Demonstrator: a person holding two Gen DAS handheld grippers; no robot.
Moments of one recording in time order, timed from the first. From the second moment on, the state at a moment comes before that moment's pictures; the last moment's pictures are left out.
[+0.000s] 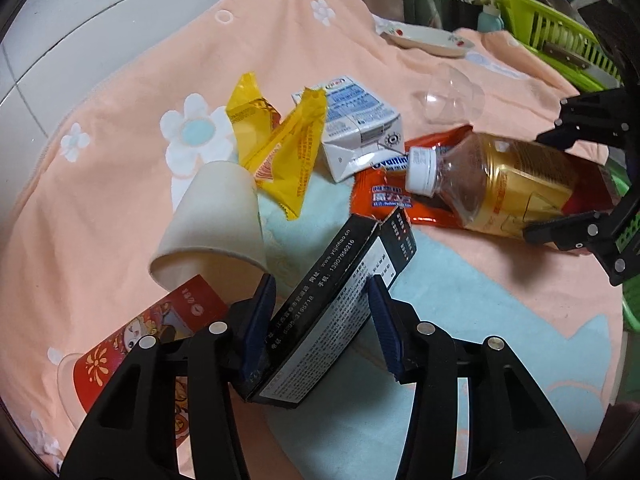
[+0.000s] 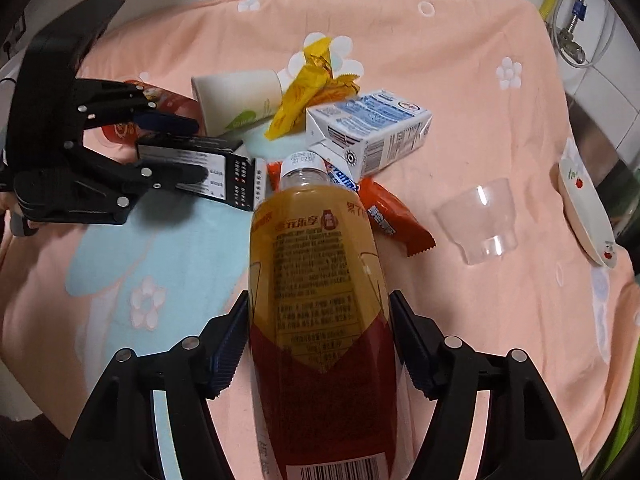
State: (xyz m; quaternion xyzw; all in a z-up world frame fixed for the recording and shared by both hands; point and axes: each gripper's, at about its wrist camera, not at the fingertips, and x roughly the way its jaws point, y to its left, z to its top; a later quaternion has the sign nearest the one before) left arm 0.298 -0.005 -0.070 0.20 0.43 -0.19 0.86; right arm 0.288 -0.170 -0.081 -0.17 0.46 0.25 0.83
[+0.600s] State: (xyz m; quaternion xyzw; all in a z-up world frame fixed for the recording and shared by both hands) left arm 0.304 -0.014 -0.079 0.20 0.44 -0.19 0.85; right arm 0.287 -0.173 -0.088 -0.15 0.46 0.24 0.84
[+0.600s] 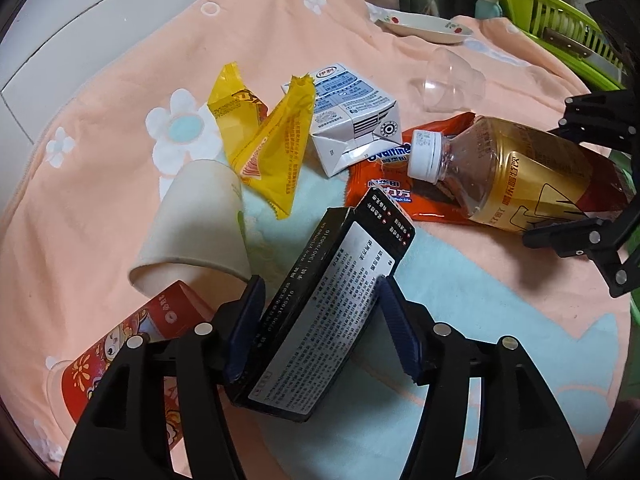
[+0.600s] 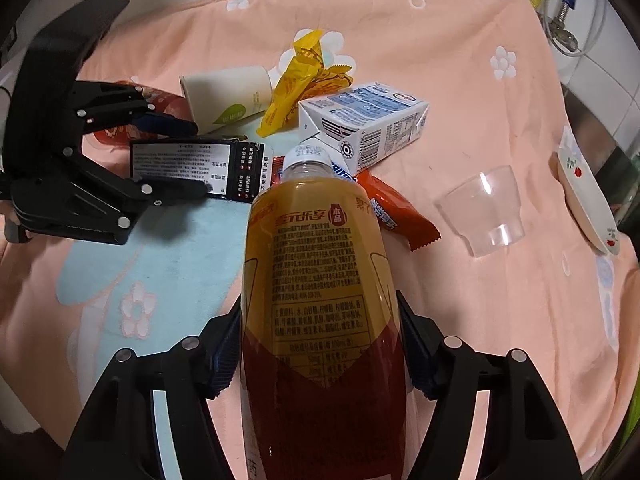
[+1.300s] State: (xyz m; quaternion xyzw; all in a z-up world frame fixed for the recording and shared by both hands) left arm 0.248 -0.013 -0.046 0.15 0.40 -0.17 0.89; right arm 0.221 -0.216 -0.046 -0.06 0.40 0.25 0.88
